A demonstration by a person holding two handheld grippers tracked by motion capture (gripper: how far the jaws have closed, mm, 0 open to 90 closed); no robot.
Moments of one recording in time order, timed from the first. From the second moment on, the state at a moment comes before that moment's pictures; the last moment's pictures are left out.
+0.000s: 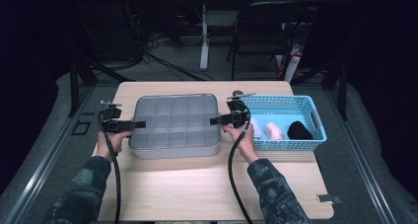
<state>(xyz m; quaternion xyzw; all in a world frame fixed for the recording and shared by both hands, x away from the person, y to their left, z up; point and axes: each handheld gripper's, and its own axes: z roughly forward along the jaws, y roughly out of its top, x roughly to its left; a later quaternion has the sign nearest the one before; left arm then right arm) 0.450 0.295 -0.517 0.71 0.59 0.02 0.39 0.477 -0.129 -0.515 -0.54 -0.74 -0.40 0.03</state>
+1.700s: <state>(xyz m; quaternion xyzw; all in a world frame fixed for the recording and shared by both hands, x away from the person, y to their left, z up) 0.442 0.294 -0.519 0.69 0.59 0.04 0.41 0.476 -0.126 -0.512 -0.55 -0.74 -0.39 0.03</state>
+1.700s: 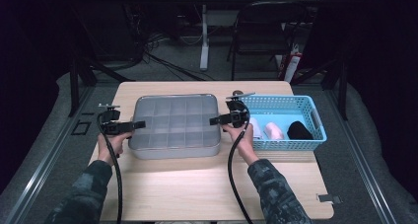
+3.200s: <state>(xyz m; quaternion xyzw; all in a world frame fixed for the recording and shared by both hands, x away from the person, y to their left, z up) 0.443 0.293 -0.505 0.69 0.60 0.06 0.40 0.475 -0.119 -0.504 -0.55 -0.74 -0.38 0.03</state>
